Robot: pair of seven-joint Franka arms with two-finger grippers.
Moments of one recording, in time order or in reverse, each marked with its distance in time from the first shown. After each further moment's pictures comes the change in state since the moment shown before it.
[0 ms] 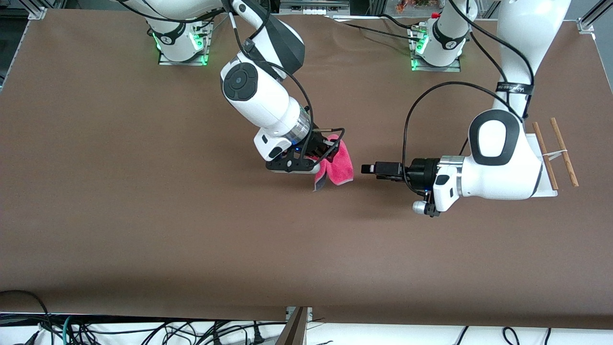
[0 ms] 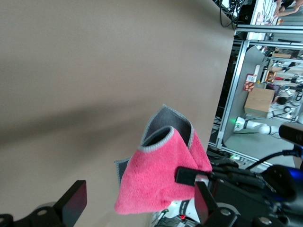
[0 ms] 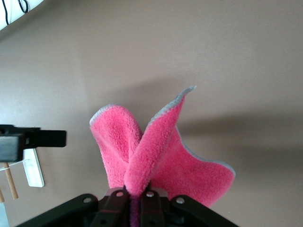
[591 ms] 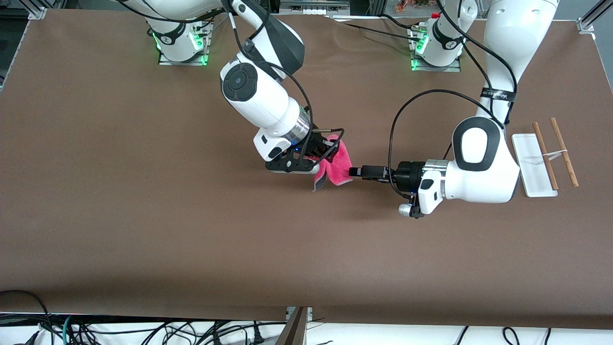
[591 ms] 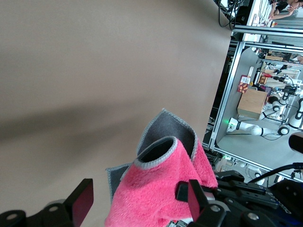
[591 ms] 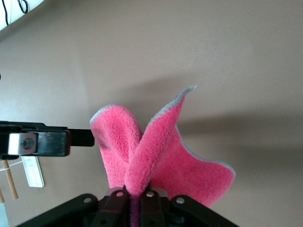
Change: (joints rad) left arm -0.045 0.029 0.000 0.005 -0.039 0.036 -0.001; right arm -0.001 0.000 0.000 0.000 0.000 0.000 0.000
